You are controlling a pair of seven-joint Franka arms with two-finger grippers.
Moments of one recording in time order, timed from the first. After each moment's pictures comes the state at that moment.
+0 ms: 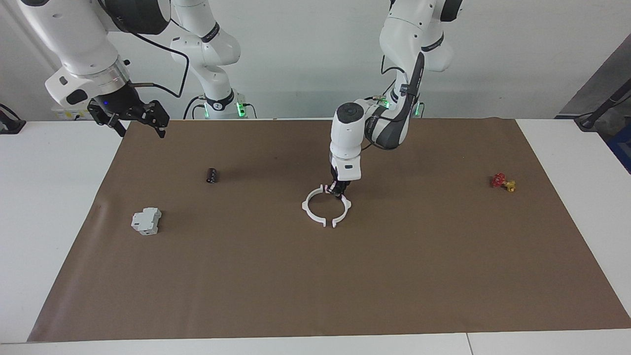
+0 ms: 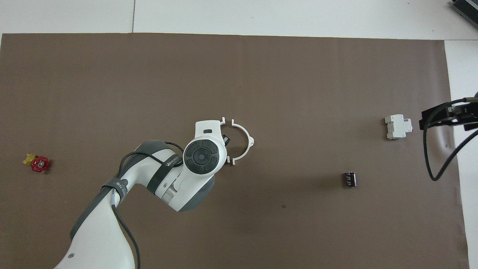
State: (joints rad) left arm -0.60 0.30 -0.07 -2.06 0.12 2.46 -1.53; right arm 0.02 0.03 -0.06 -1.52 -0.03 1.48 0.01
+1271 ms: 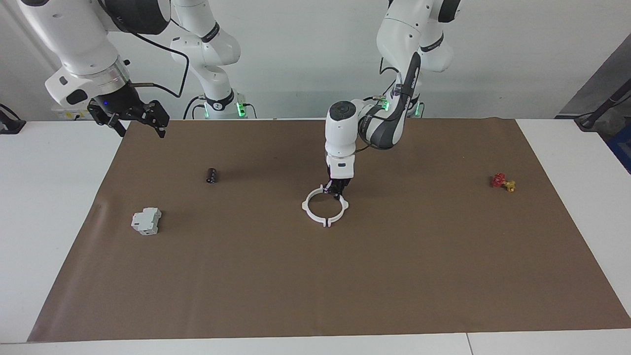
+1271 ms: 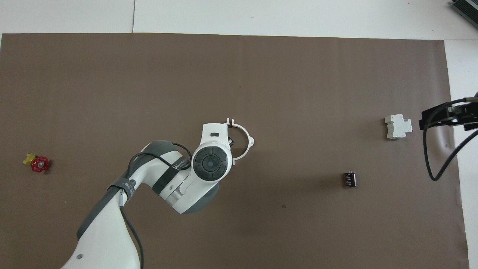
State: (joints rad) left arm -0.62 0.31 -0.07 -2.06 0.20 2.48 -1.53; right arm 0.02 0.03 -0.06 -1.52 -0.03 1.48 0.01
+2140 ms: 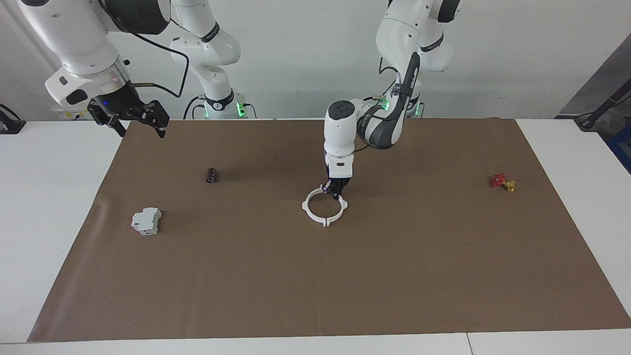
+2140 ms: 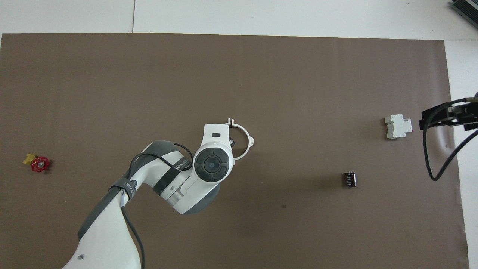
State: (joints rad) left arm -0.62 0.31 -0.07 -2.06 0.20 2.48 -1.53; right arm 0.02 0.03 -0.06 -1.52 -0.03 1.48 0.01
